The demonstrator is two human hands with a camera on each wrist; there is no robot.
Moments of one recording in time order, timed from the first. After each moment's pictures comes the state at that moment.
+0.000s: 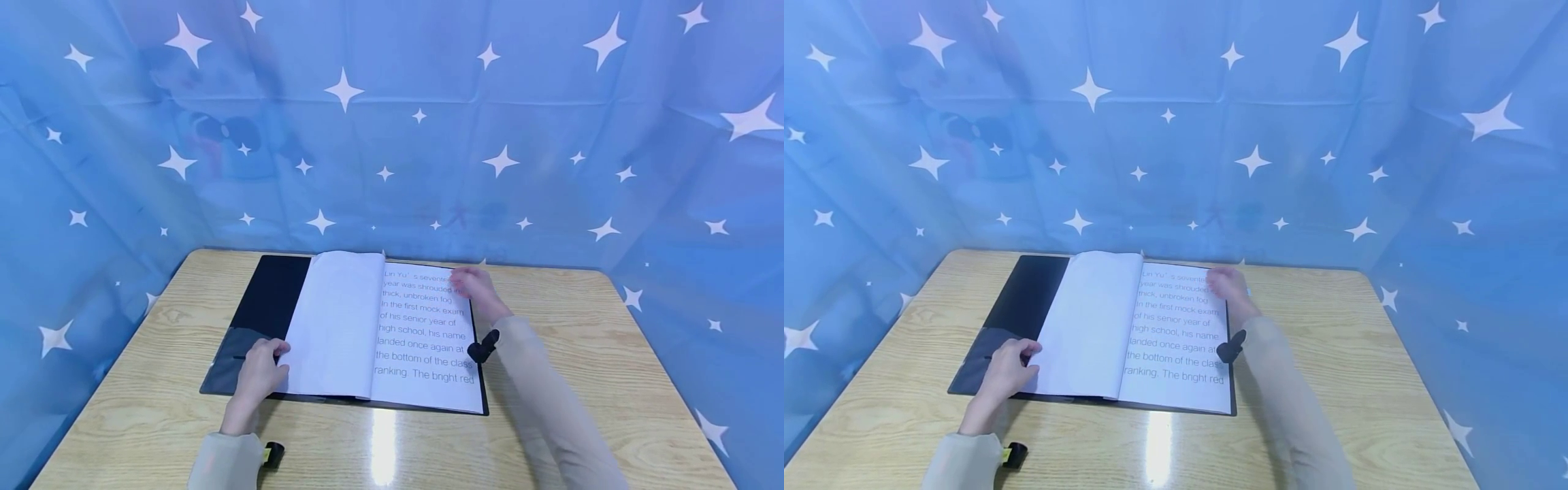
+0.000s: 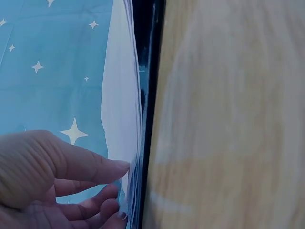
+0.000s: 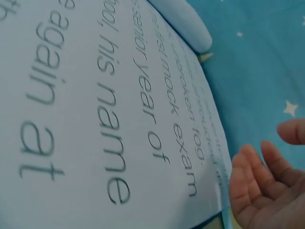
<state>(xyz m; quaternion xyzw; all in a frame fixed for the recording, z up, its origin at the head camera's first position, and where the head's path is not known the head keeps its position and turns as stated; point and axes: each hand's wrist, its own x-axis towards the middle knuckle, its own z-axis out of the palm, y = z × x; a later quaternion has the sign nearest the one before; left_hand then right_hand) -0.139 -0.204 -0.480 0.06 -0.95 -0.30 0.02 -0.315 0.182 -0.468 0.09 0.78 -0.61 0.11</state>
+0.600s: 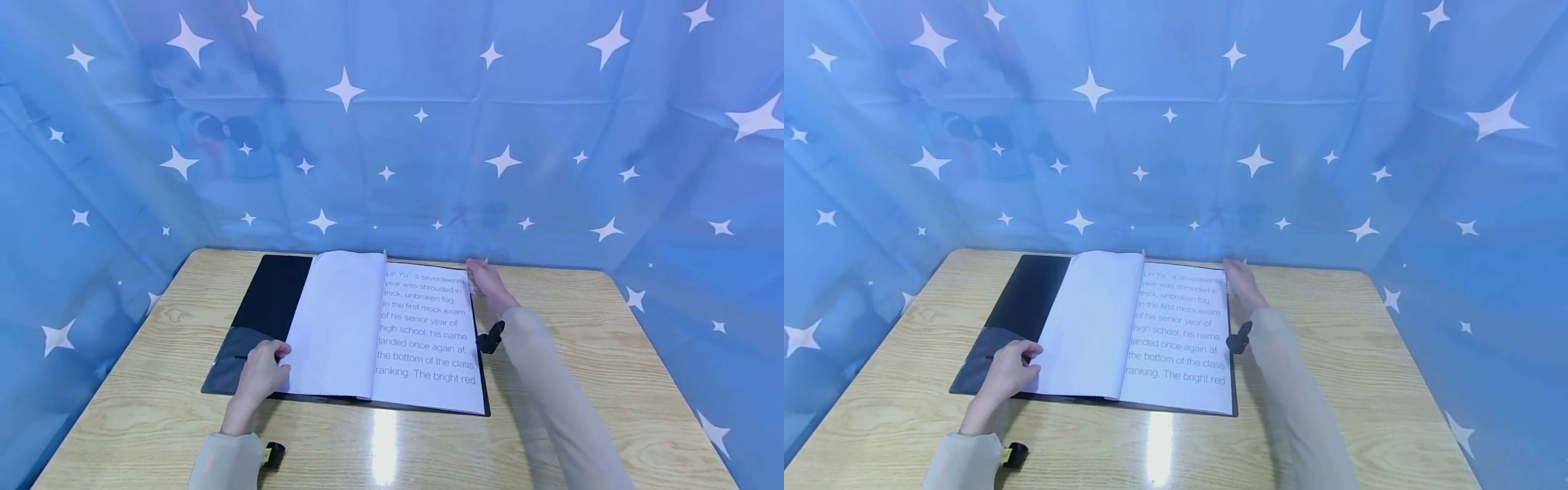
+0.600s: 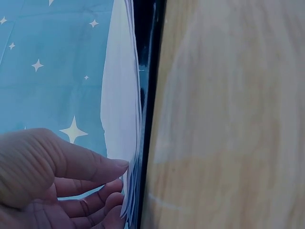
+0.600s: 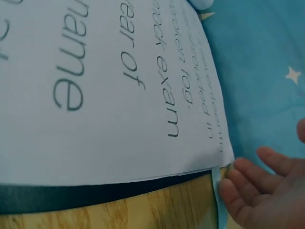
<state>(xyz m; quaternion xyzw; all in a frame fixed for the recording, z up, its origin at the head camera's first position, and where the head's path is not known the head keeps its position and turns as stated) -0.141 -0.206 -0.484 0.06 -0.95 -0.31 0.02 -0.334 0.200 -0.467 0.10 0.81 -0.56 0.12</state>
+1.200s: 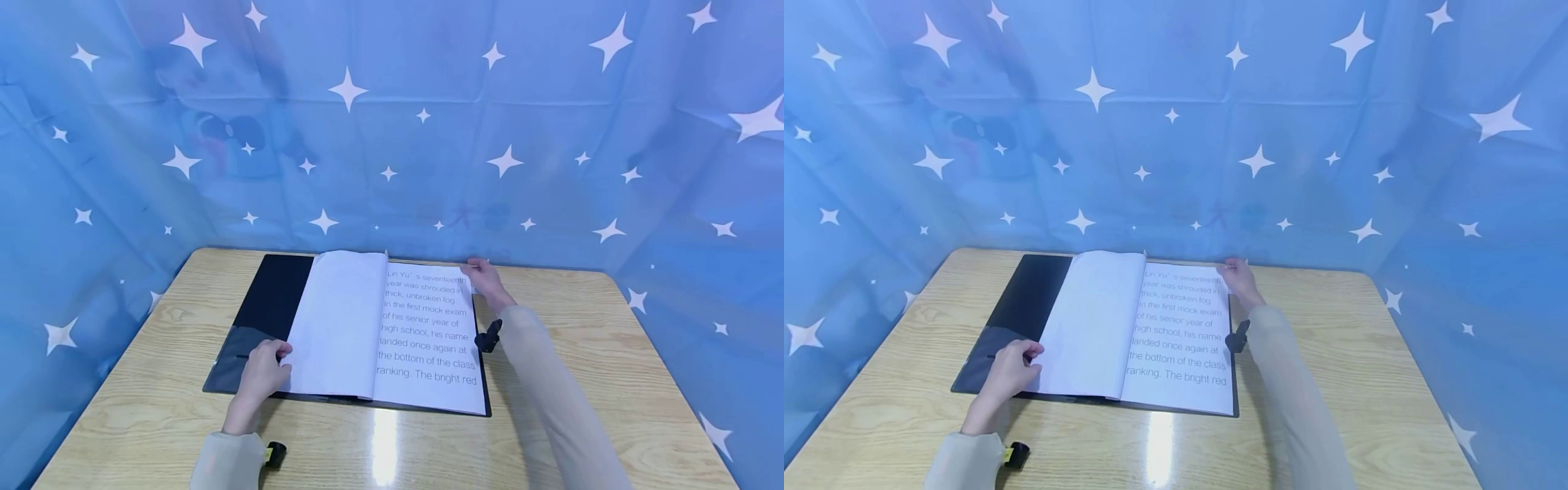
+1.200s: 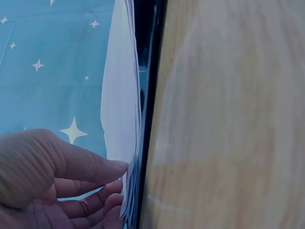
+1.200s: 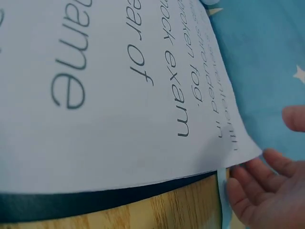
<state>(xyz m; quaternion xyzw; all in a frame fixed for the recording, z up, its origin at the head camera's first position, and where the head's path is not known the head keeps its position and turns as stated) -0.141 -0.206 -0.485 0.06 -0.95 -0.31 0.02 -0.369 0.210 -0.516 0.09 0.85 -0.50 0.09</state>
